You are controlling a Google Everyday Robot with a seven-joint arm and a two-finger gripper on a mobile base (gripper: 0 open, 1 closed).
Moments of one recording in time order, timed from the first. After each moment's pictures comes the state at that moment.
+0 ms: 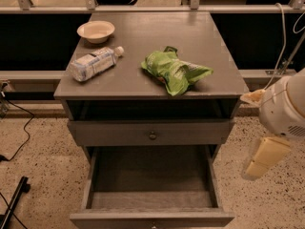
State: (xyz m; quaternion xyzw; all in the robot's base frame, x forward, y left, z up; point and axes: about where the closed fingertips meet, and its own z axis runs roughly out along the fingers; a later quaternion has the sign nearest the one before) arm 0.401 -0.200 0.878 -0.61 0.77 0.00 0.19
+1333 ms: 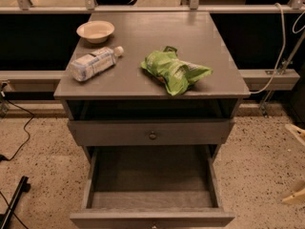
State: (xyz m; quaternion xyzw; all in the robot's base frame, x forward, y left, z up) arm 0.390 -0.320 0.786 -0.58 0.74 -0.04 0.35
